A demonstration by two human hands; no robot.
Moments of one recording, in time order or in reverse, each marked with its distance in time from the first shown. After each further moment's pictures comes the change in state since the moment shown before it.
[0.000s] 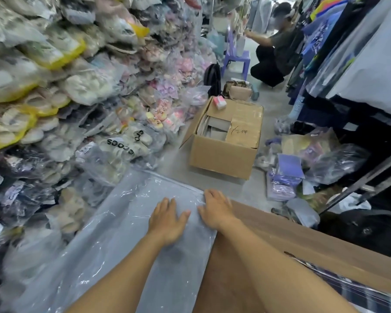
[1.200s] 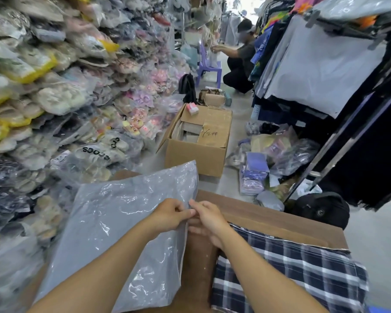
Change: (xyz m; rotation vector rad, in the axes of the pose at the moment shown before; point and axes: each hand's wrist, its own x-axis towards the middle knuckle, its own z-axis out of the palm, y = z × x) left_hand -0.104 0.116 0.021 -0.525 -0.211 0.189; right_hand -0.146 0.082 -0.027 1.406 -0.082 0.296
